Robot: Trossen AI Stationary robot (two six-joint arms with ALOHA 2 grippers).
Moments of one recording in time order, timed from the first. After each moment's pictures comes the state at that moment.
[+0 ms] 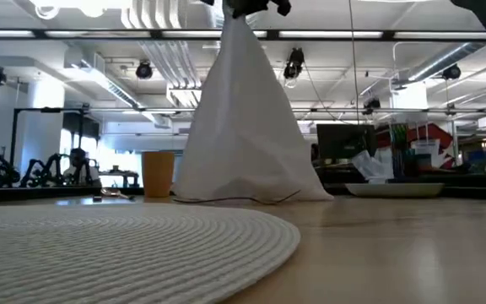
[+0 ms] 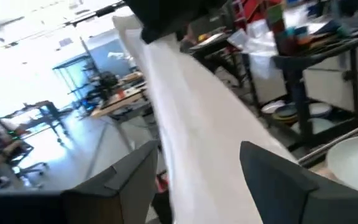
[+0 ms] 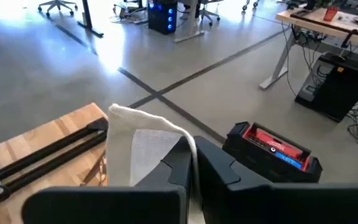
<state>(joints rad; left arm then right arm) -0.20 1.65 1.42 -0.03 -1.54 0.01 -0.31 1.95 2.36 -0.76 0.44 0.12</state>
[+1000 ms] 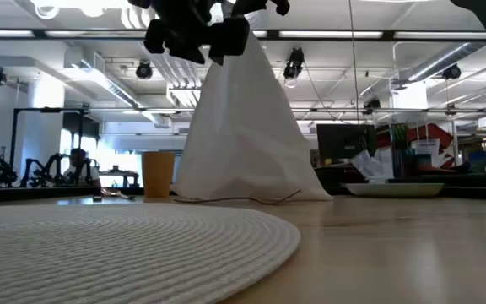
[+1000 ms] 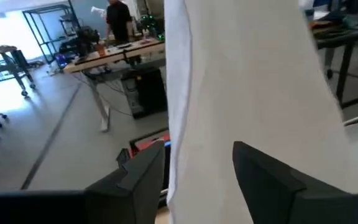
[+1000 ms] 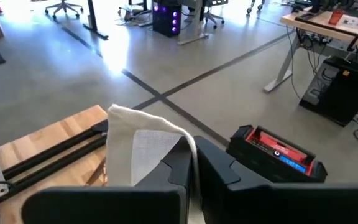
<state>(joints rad) 0.00 1.56 1.13 -0.03 -1.29 -0.34 -0.31 1.95 2.36 -0.75 0.42 0.10</state>
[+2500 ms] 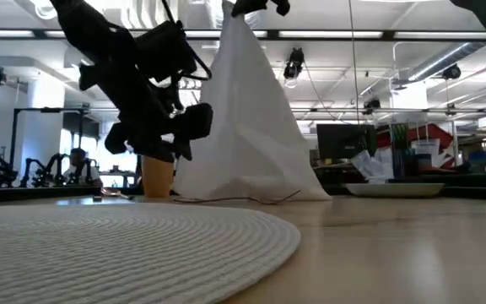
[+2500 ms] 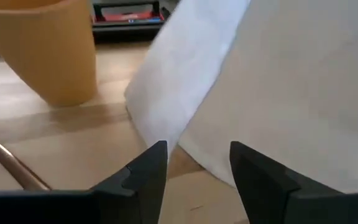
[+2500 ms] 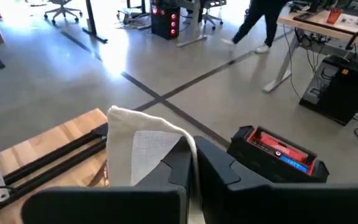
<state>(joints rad) 0.03 1.63 0.76 -0.09 -0.87 -1.06 -0.31 1.95 2.36 -0.73 0.42 0.12</state>
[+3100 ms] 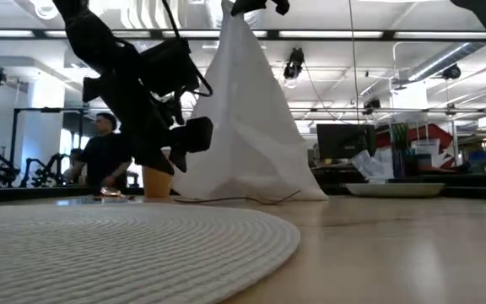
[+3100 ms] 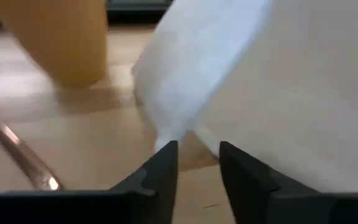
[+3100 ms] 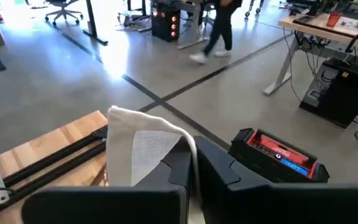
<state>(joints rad) 0.07 1.66 0.72 -0.09 -0.83 -1.18 -0.31 1.95 2.36 -0.73 0.42 0.11</state>
